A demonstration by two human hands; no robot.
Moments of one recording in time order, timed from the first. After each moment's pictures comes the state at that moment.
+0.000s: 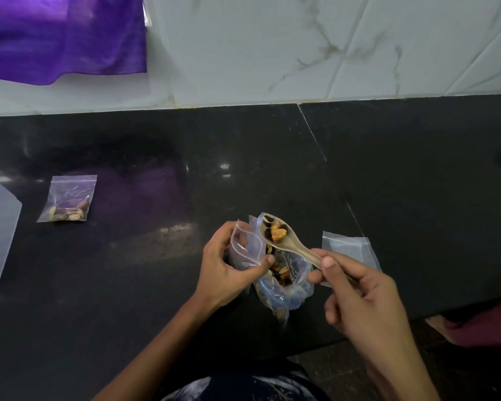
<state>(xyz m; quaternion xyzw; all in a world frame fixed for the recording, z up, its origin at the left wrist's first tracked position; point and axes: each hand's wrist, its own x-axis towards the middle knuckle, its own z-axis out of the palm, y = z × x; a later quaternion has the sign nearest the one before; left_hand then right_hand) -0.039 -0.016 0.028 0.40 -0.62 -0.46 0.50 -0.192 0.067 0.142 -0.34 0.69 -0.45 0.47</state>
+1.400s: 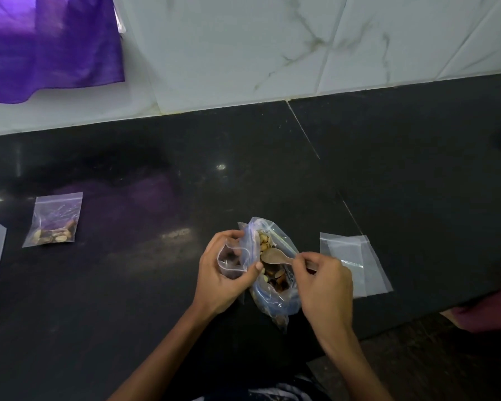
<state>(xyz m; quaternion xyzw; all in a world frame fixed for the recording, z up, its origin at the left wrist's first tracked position) -0.040 -0.030 -0.003 0.42 -0.60 -0.48 0.48 -0.191 0.023 0.056 -0.44 0.81 -0.31 0.22</state>
